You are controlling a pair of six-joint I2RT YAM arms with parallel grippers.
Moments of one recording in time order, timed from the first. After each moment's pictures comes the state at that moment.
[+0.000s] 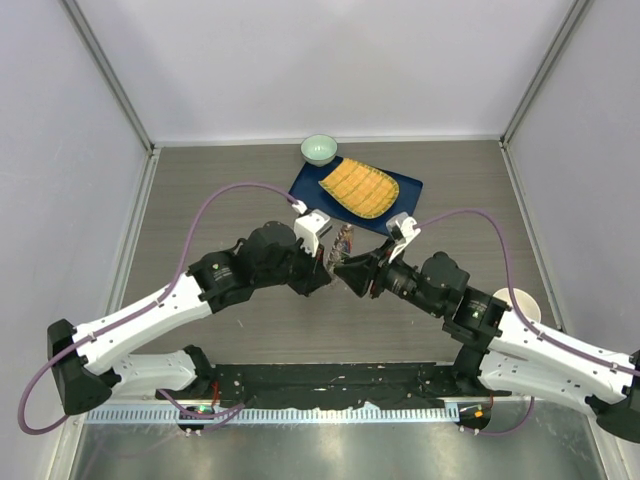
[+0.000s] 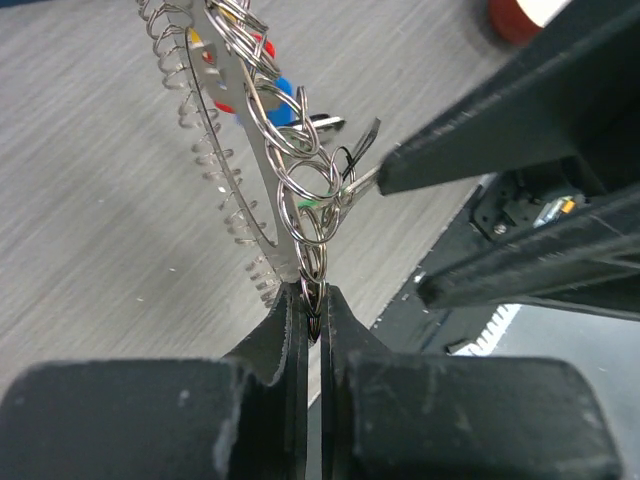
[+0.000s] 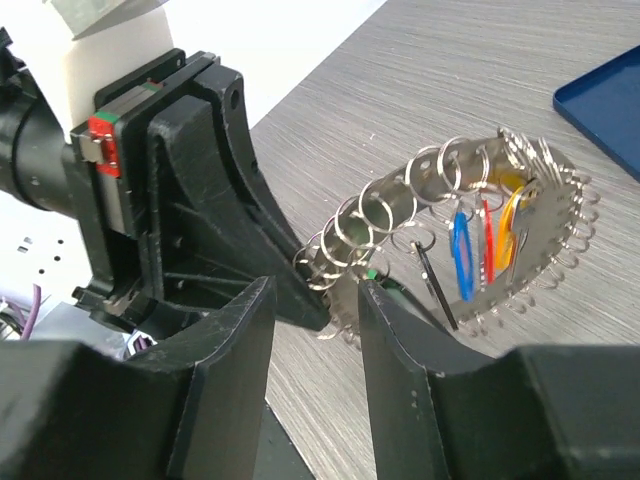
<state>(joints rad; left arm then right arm) -0.98 1.12 1.05 -0.49 0.05 -0.33 1.01 0.77 0.65 0.07 0.08 0.45</state>
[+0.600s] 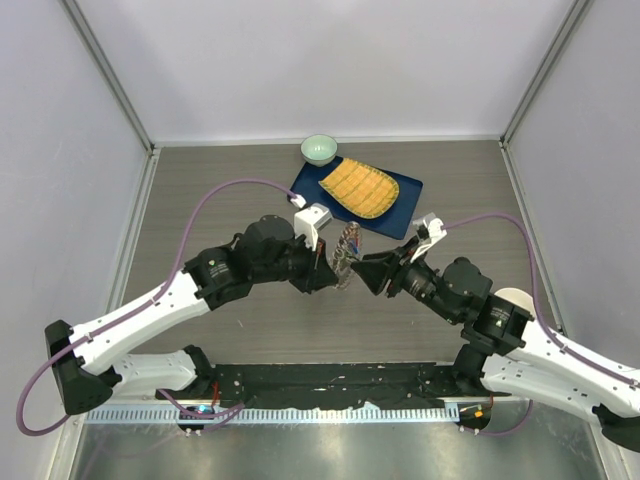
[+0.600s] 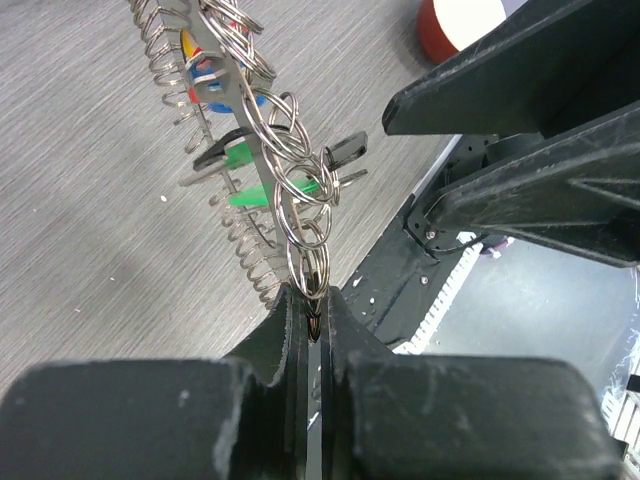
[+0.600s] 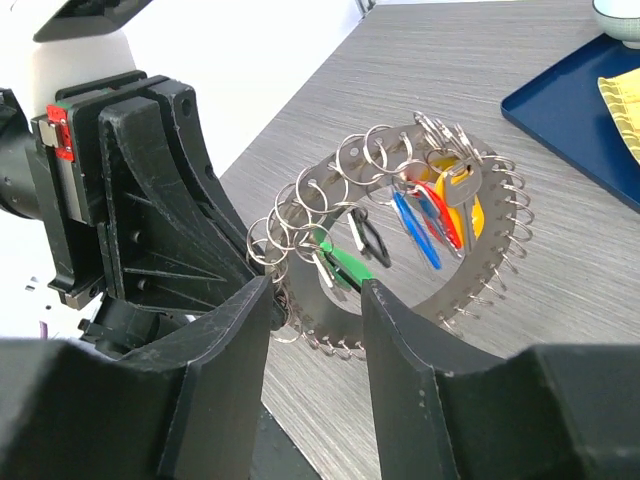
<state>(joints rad) -0.98 1.13 1.10 -0.49 0.15 -0.44 1.01 0.65 0.67 -0.05 0.19 0.48</state>
